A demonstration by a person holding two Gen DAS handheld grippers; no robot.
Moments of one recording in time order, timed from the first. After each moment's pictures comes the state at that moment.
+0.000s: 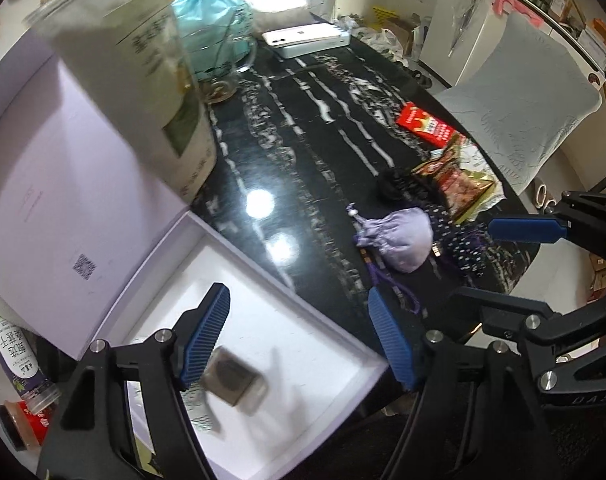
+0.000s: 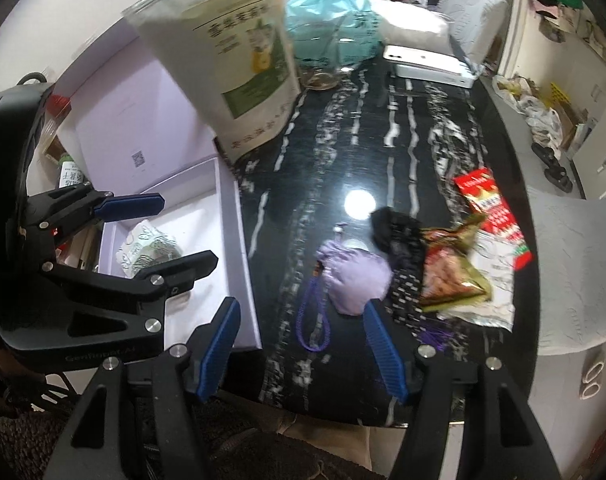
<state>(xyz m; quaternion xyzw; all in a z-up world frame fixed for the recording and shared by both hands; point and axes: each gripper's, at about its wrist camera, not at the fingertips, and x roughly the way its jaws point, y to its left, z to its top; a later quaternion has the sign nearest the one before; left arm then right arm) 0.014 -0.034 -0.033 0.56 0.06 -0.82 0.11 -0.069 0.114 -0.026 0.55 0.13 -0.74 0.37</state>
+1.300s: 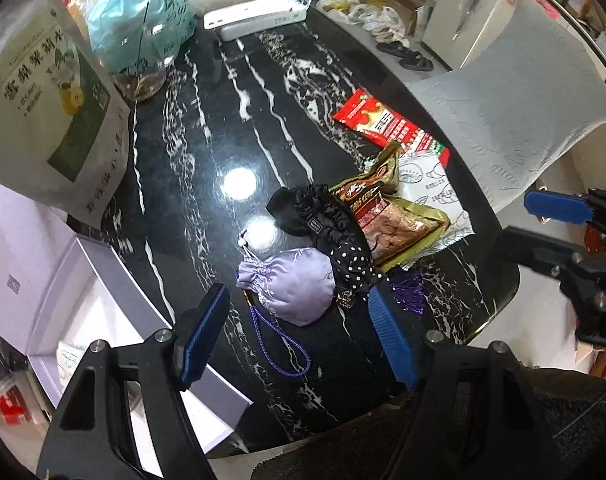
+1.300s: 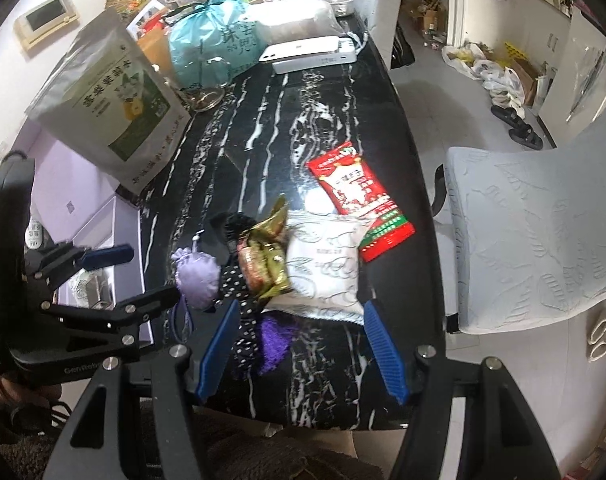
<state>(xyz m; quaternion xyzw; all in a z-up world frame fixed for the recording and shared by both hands) -0.093 0.059 -0.077 0.61 0.09 -0.78 0.12 -0.172 0.236 -0.055 0.58 0.07 -0.75 0.31</state>
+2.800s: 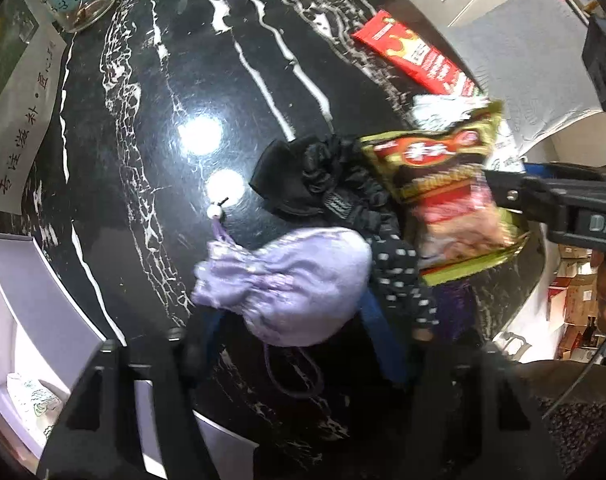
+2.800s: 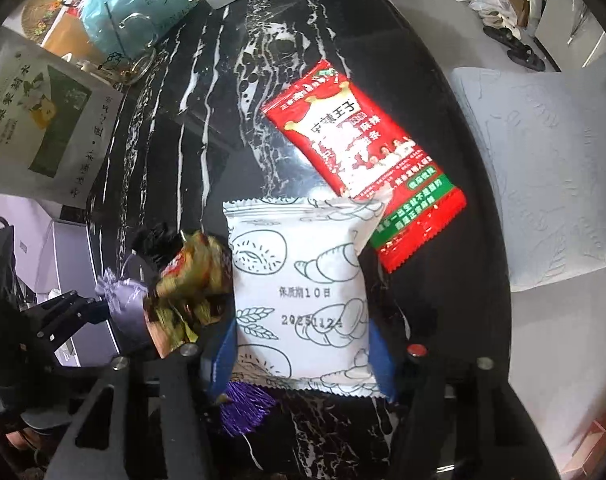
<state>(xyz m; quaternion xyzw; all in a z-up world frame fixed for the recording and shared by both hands) -0.111 0.016 -0.169 0.66 0.15 -0.73 0.05 -0.217 0.196 -0.153 0.67 0.03 -0.69 0.27</state>
